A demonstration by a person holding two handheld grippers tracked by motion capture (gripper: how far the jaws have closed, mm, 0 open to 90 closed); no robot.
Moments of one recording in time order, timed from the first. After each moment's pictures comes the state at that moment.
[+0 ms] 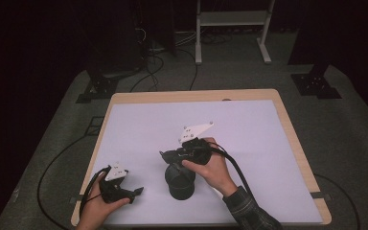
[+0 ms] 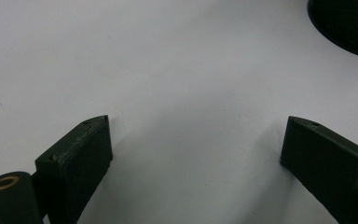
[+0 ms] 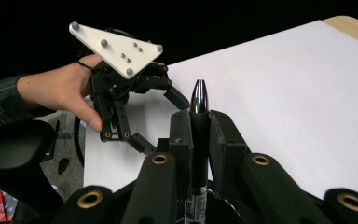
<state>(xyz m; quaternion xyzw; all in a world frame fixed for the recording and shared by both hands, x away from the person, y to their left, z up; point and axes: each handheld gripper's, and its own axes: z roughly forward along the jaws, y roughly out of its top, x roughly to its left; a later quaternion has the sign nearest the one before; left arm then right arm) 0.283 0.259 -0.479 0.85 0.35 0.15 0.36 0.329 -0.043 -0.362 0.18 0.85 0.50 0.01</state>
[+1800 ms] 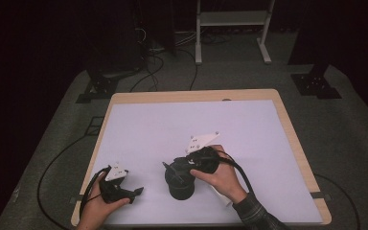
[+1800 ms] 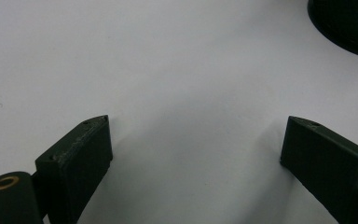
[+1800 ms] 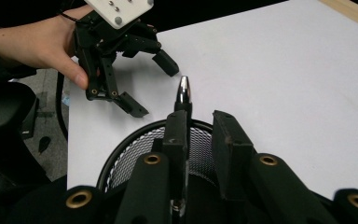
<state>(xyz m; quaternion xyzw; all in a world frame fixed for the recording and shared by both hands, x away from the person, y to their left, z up) 0.283 0.259 -0.479 0.85 0.35 0.15 0.36 0.315 -0.062 -0.380 0.17 0.87 0.46 0.04</state>
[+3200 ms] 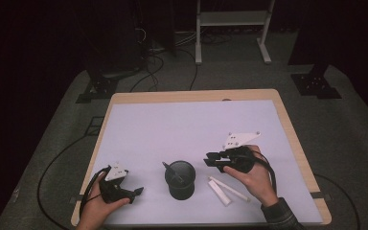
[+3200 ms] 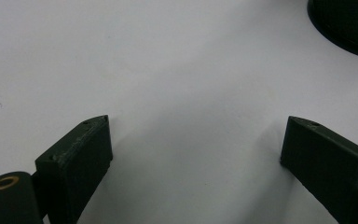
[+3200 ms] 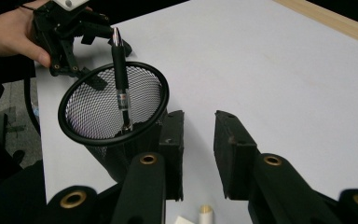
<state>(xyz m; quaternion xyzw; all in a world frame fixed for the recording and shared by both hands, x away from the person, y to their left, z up) 0.283 0.260 -0.479 0.85 0.35 0.15 0.36 0.311 -0.149 -0.379 0.24 0.85 0.47 0.08</state>
